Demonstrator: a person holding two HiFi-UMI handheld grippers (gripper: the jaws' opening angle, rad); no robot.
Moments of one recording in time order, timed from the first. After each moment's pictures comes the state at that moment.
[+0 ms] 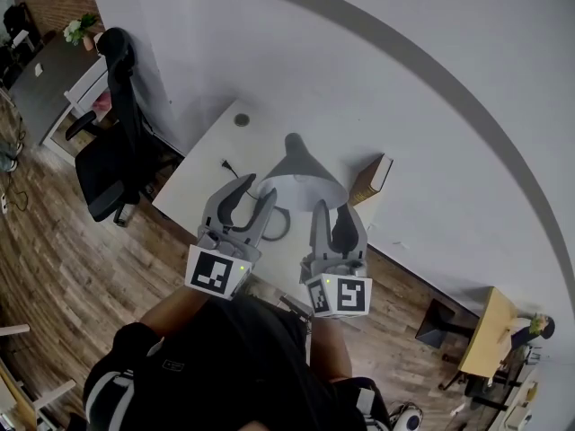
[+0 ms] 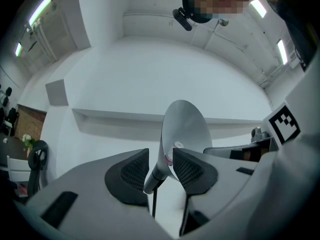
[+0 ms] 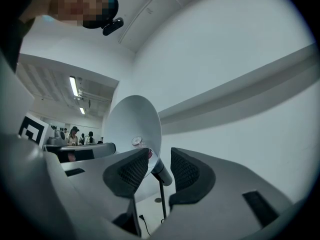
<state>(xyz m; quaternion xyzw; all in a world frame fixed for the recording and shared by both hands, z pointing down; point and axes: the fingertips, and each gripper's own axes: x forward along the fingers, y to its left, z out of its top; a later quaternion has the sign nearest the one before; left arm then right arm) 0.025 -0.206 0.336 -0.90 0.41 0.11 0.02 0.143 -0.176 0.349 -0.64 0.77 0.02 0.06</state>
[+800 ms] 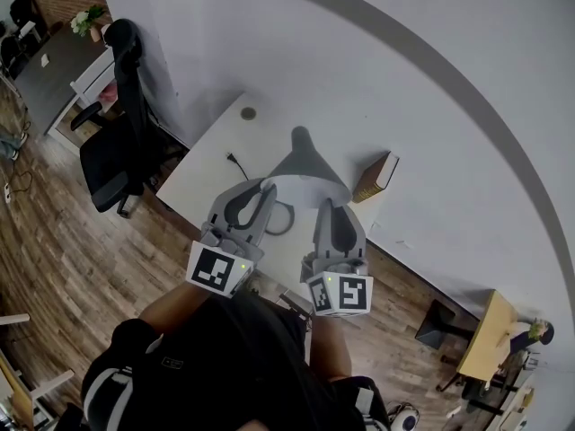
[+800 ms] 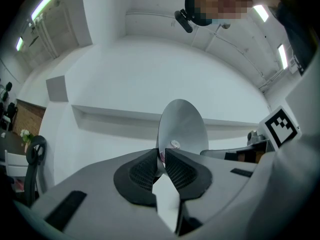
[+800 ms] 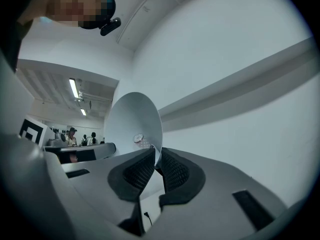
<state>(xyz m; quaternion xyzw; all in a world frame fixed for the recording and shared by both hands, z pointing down) 0.028 -0.198 0.343 -0.91 0.40 0.11 0.00 0.140 -0.174 0.359 -0.63 0.77 0.00 0.07</state>
